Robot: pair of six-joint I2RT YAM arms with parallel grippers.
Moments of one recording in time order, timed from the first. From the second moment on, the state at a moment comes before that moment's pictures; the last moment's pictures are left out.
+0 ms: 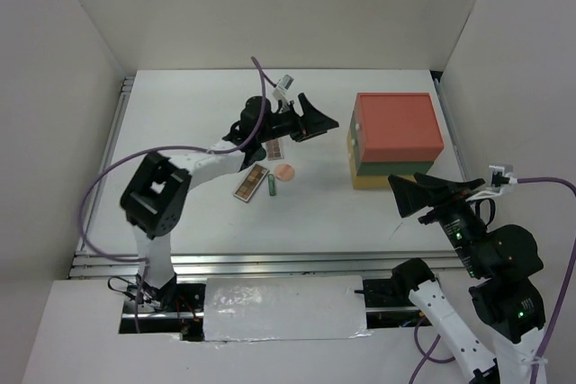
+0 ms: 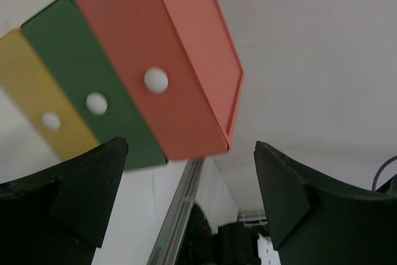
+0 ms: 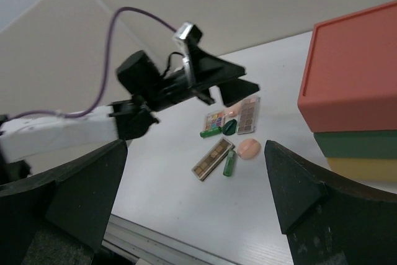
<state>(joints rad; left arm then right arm) -0.59 1.83 1.25 0.51 0.51 -1.02 0.38 0.27 1.00 -0.62 0.04 0.58</state>
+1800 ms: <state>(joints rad) -0.64 2.36 1.66 0.81 0.59 -1.37 0.38 0.30 1.03 -0.62 -0.08 0.60</state>
